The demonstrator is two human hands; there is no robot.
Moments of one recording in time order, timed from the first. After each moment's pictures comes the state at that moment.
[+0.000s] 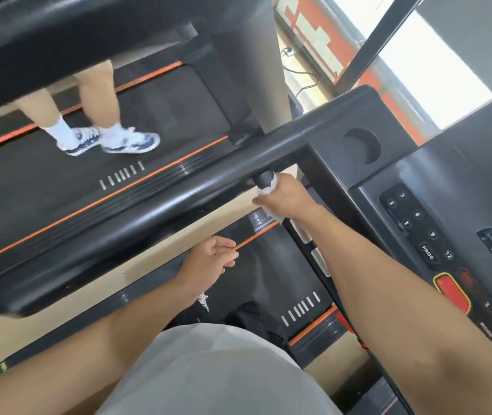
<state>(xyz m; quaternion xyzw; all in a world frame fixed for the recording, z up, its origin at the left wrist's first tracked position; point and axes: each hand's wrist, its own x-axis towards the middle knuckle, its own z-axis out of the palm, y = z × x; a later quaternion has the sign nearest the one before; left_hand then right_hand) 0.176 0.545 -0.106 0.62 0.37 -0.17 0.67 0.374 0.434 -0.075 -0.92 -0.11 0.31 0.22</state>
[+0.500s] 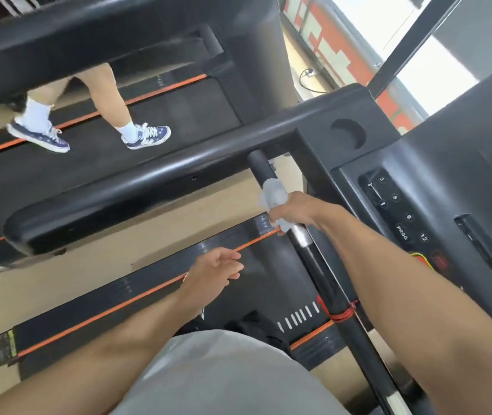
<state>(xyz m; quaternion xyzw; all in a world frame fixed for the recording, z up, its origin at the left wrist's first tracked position) 0.114 0.458 -0.092 0.62 0.38 -0.14 0.67 0.338 0.350 -0.044 -0.85 -0.11 0.48 0.18</state>
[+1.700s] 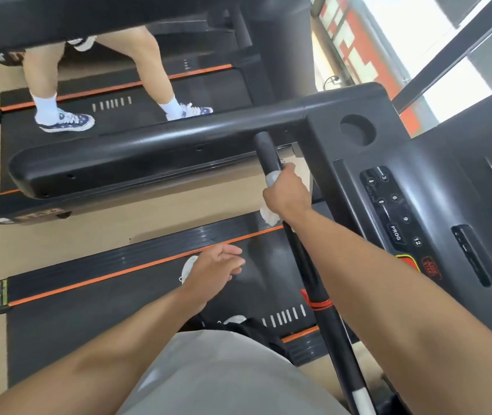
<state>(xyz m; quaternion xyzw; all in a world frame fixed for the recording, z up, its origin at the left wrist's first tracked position) 0.097 0.391 -0.103 0.57 0.44 -0.08 0.69 0.316 0.360 -0.080 -0.95 -0.16 0.23 0.16</state>
